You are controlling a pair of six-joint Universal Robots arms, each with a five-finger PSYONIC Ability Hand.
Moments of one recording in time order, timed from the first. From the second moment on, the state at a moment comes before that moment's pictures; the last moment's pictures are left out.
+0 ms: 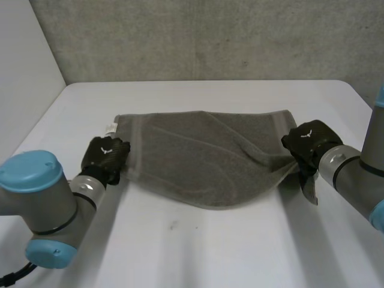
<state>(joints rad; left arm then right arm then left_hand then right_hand) 4.36 -2.02 -1.82 3.66 -1.53 3.52 1.88 -1.23 1.51 0.14 1.50 2.45 1.15 1.21 1.20 1.21 1.01 0.98 1.17 1.18 1.19 0.97</state>
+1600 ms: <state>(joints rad) 4.54 -2.02 -1.67 3.56 -1.44 3.42 1.90 -0.97 1.35 0.02 1.32 2.14 1.15 1.22 1.21 1.22 1.02 0.98 1.17 1.19 1.19 0.98</state>
